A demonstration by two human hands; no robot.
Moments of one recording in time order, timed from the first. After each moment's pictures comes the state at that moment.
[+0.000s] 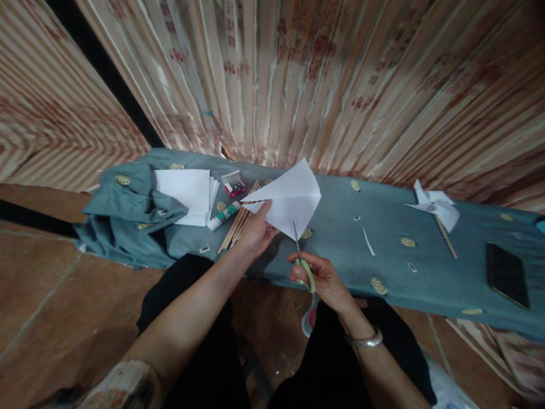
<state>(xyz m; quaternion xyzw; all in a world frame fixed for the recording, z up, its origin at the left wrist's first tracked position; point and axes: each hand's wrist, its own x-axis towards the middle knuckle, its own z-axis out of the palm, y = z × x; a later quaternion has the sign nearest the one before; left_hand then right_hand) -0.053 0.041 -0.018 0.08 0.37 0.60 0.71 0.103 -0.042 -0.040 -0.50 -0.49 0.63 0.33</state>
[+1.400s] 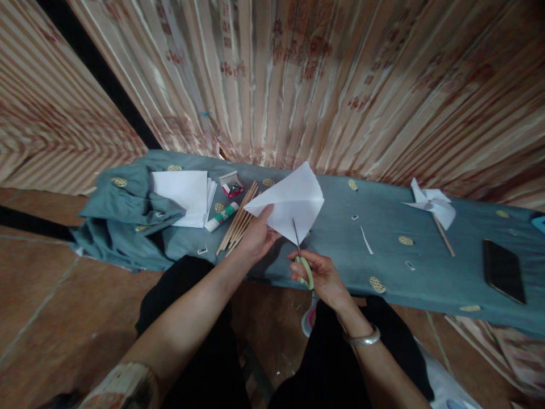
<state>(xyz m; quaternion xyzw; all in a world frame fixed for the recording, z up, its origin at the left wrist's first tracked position) -0.046 0.036 -0.018 0.07 0.38 0.57 0.73 0.099 -0.039 -0.042 -0.53 -0.43 0.64 0.36</state>
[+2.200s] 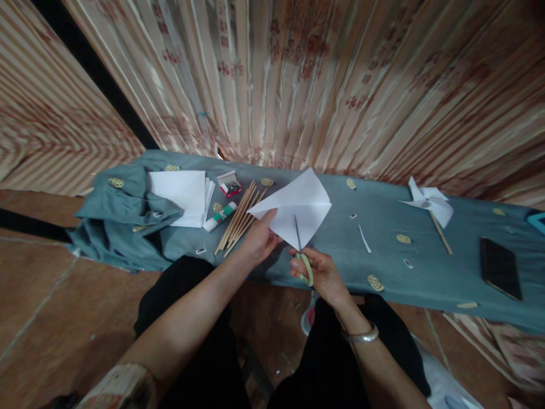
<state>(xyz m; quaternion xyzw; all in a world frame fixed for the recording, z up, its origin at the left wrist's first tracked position) -0.042 0.030 -0.023 0.09 0.38 0.54 0.75 0.099 -0.037 -0.036 -0.54 -0.43 0.62 0.37</state>
